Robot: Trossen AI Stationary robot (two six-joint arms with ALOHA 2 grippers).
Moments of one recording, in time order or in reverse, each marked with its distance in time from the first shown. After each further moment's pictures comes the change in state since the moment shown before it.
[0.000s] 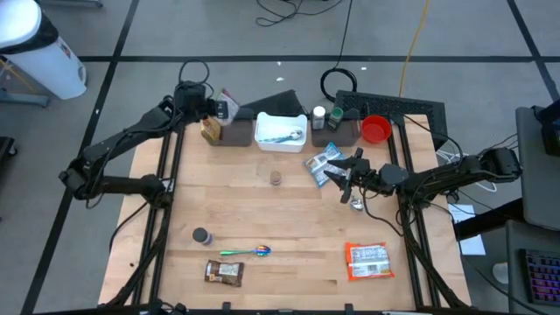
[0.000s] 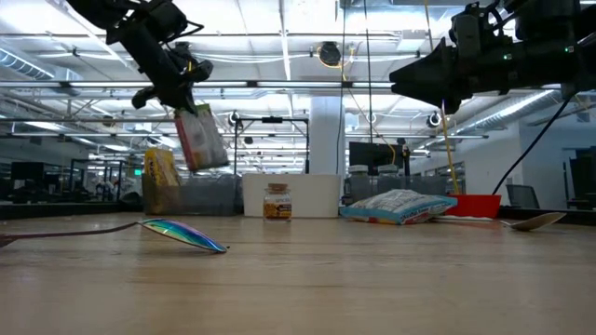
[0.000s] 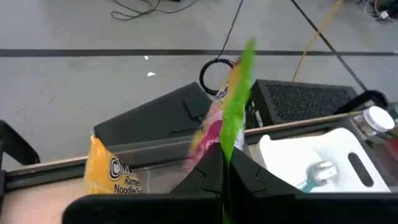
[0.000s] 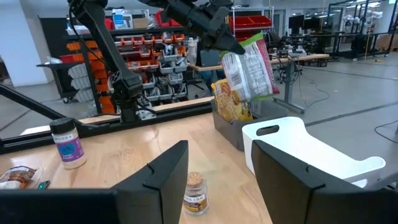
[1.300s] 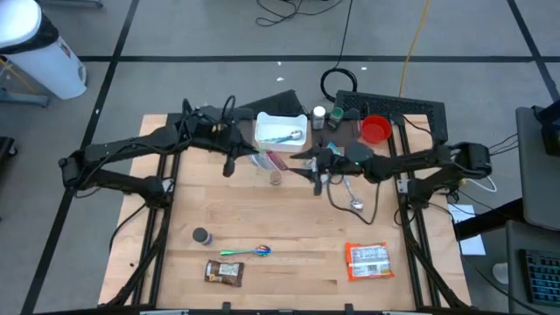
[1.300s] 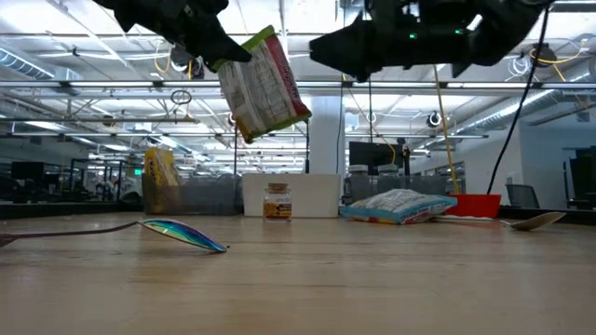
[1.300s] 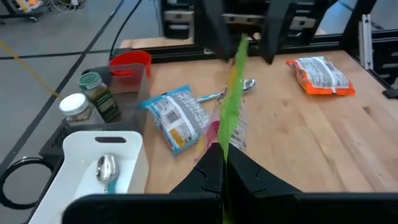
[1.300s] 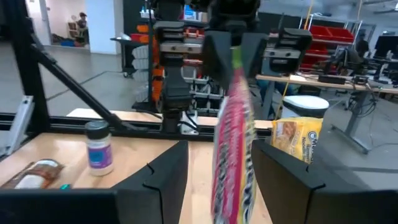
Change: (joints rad) left arm -0.426 0.000 0.000 0.132 0.571 0.727; right arm -0.183 0.402 0.477 -0.083 -0.478 -0.174
